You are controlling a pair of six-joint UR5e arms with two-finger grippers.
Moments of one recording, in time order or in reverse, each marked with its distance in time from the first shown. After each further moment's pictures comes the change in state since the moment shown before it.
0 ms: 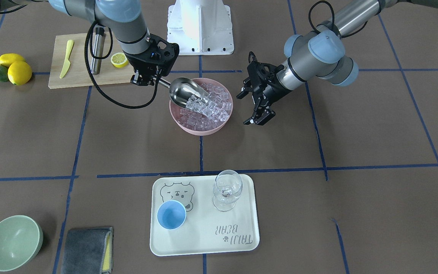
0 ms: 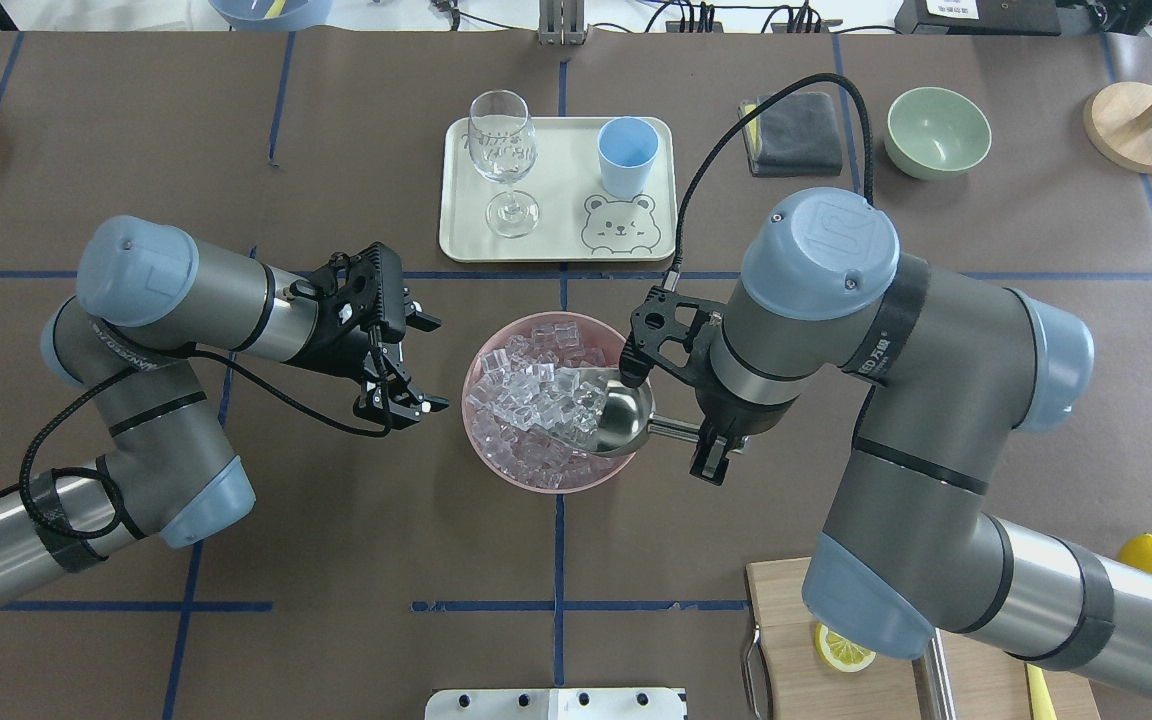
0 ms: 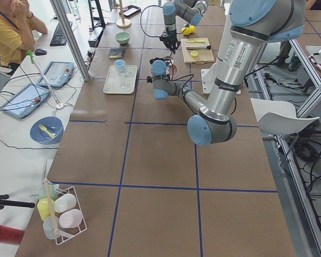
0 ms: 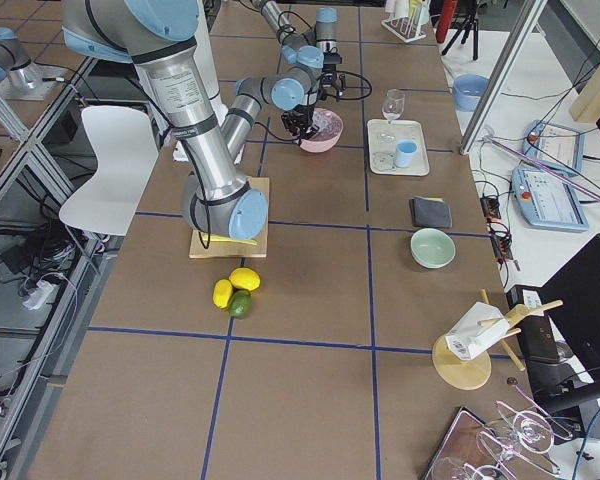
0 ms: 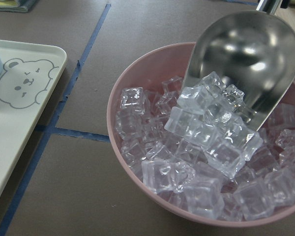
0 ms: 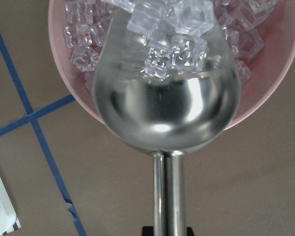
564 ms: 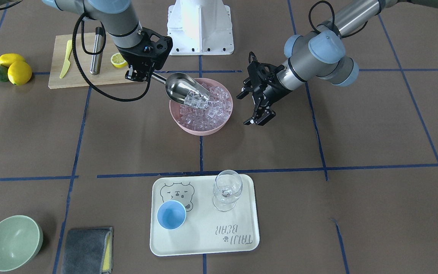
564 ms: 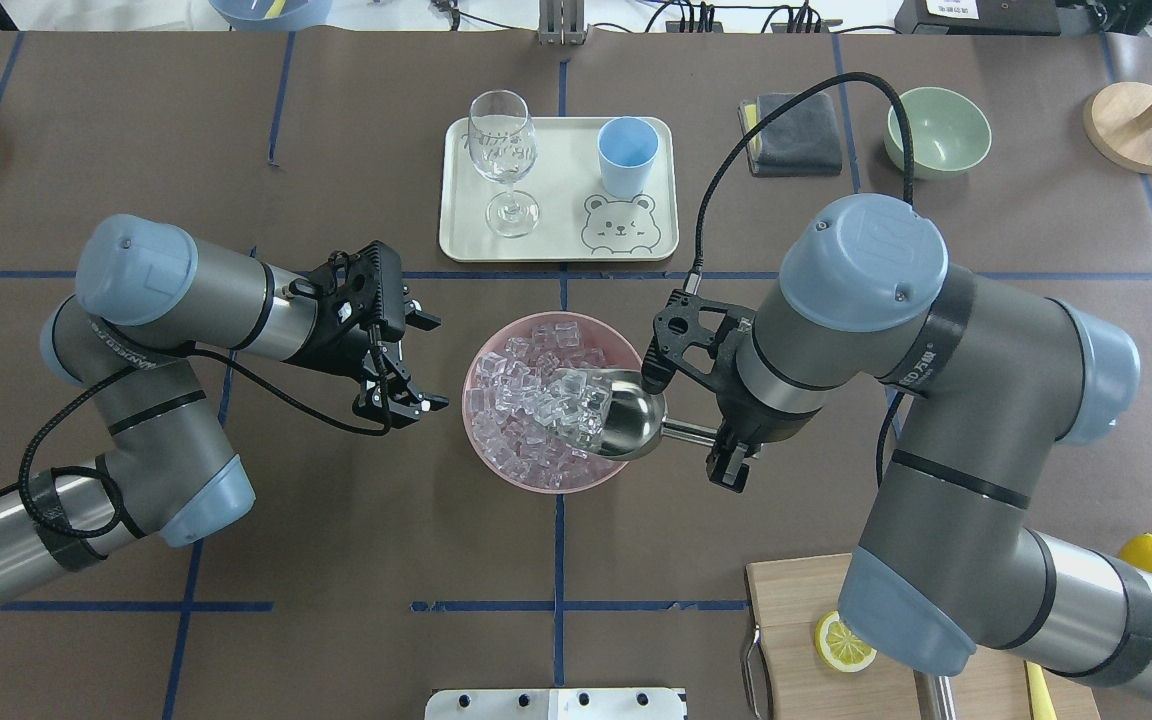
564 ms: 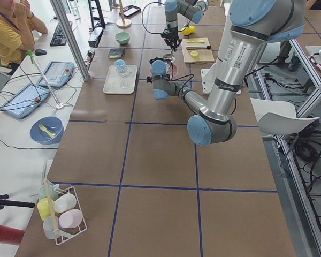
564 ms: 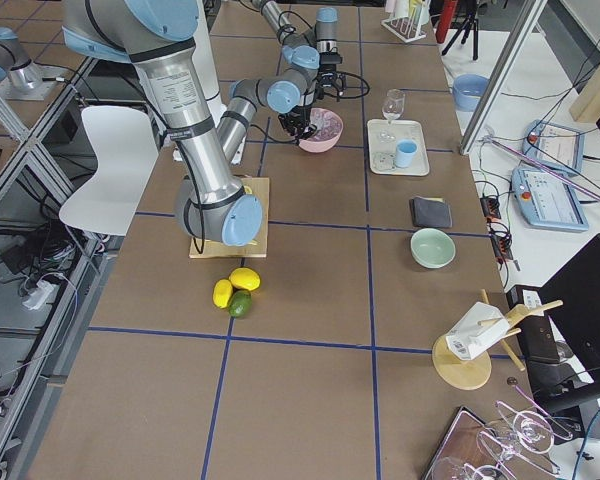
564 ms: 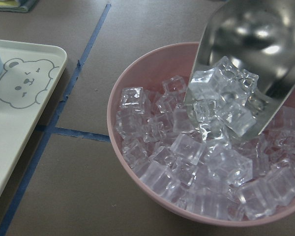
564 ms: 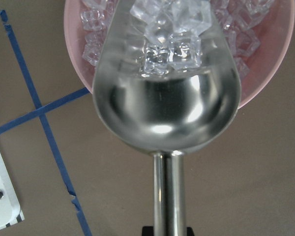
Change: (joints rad) left arm -0.002 -0.001 0.000 0.000 0.000 0.000; right arm 0.001 -0.058 0.045 0.056 -0.003 0.008
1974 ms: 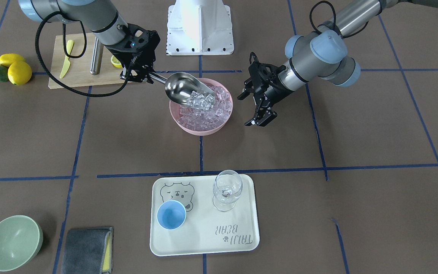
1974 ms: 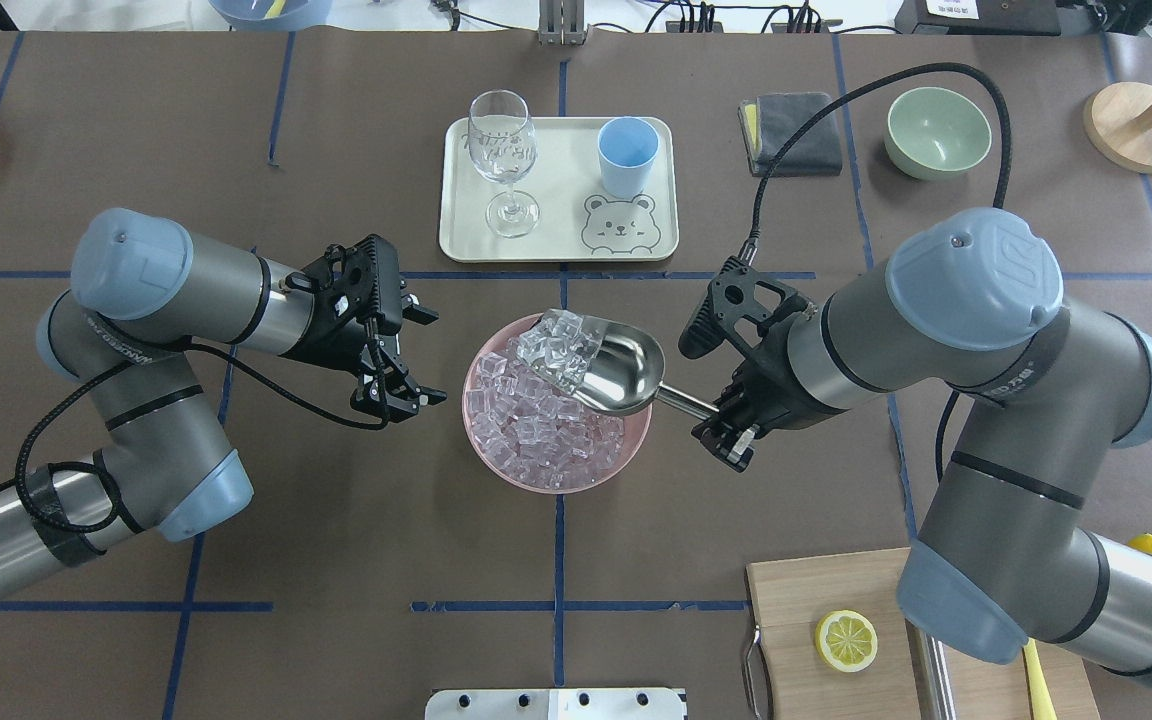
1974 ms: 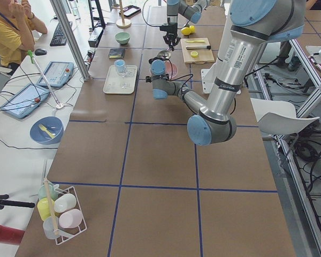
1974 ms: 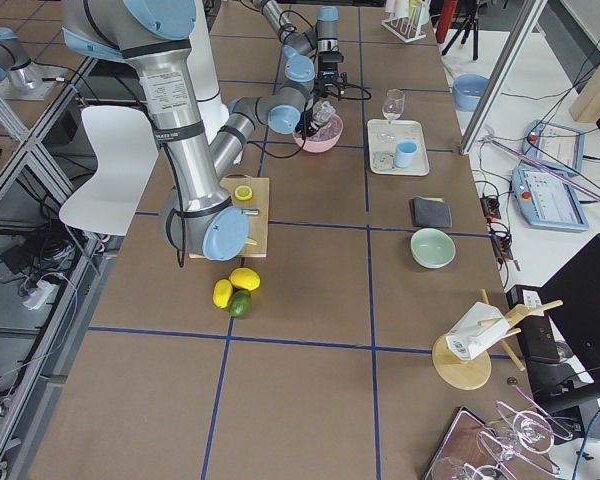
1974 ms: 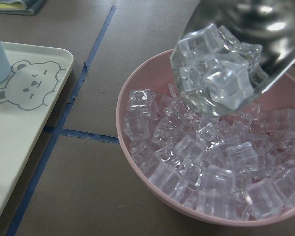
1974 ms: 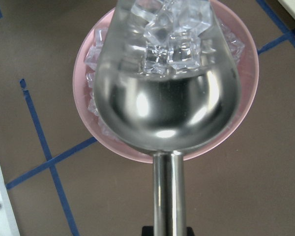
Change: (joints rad) left arm -0.010 -0.001 0.000 0.000 -0.001 0.000; right arm 0.035 -0.111 0.002 0.376 -0.013 0.236
